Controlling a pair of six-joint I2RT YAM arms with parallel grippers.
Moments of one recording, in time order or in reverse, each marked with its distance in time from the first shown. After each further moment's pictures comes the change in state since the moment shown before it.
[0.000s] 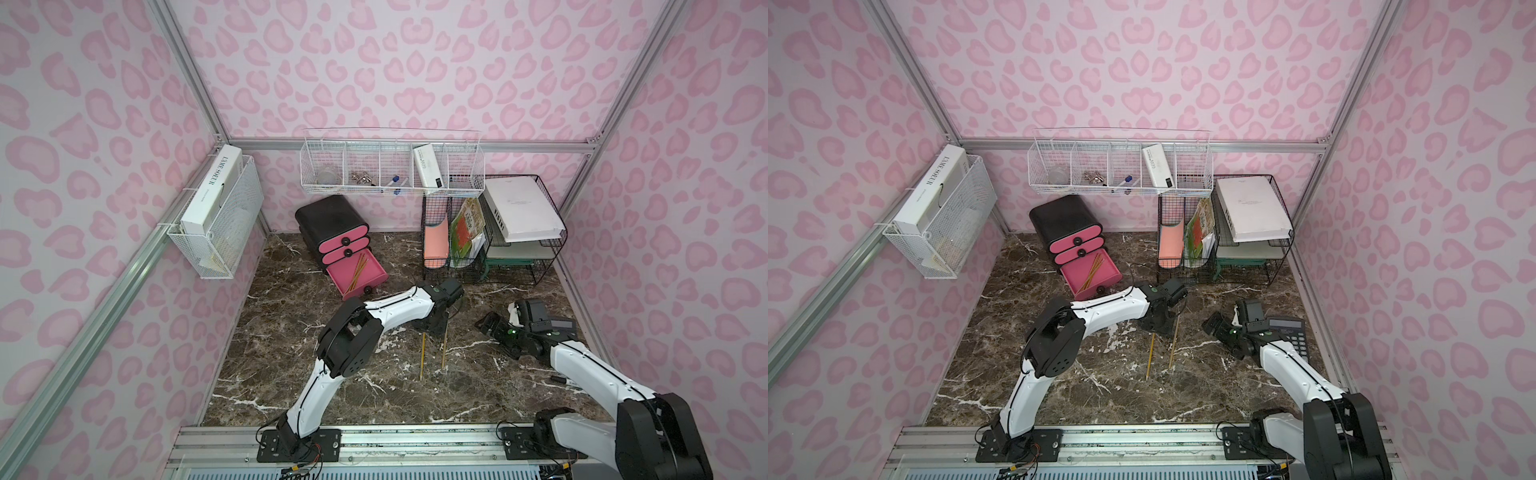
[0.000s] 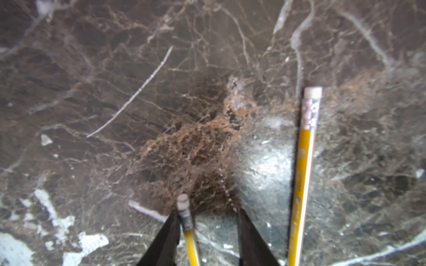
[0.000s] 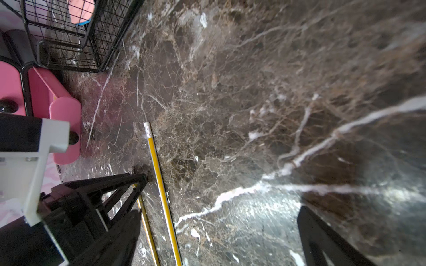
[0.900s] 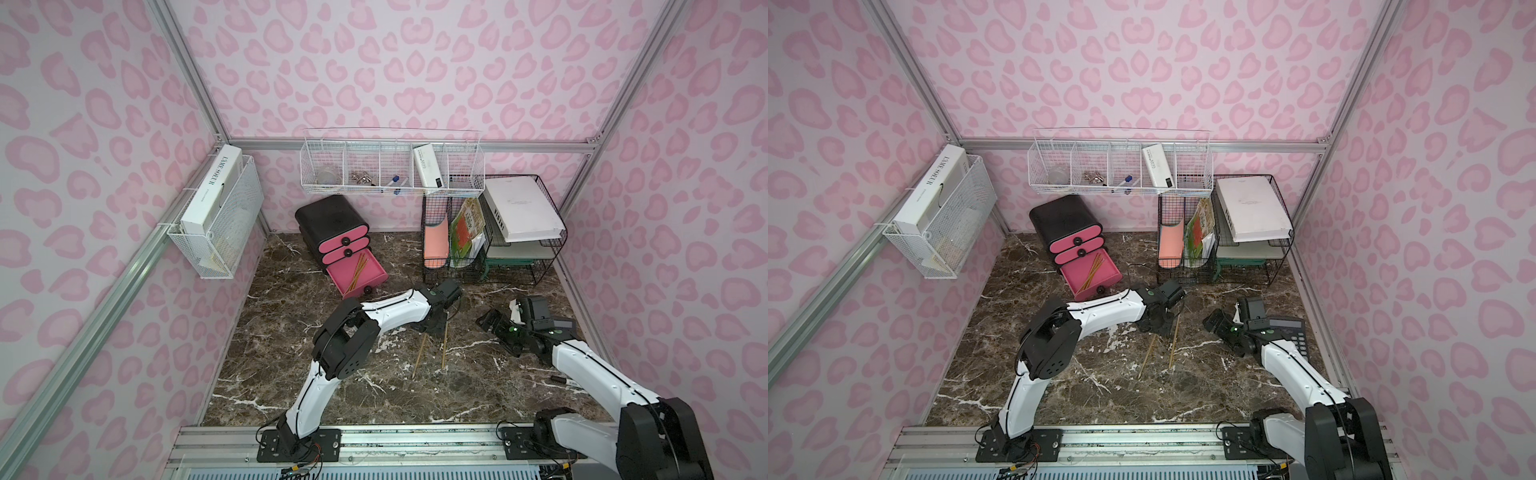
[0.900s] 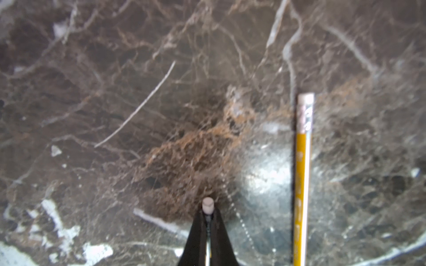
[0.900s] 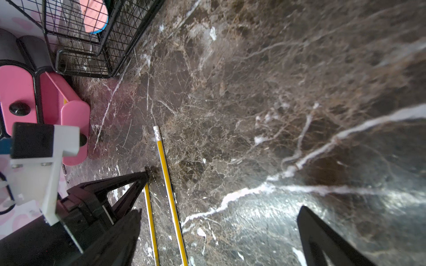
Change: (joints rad) left arm 0.002 -0.069 -0.088 0.070 -0.022 0.058; right arm -0.006 -0.017 0.026 -0.027 0.000 -0.004
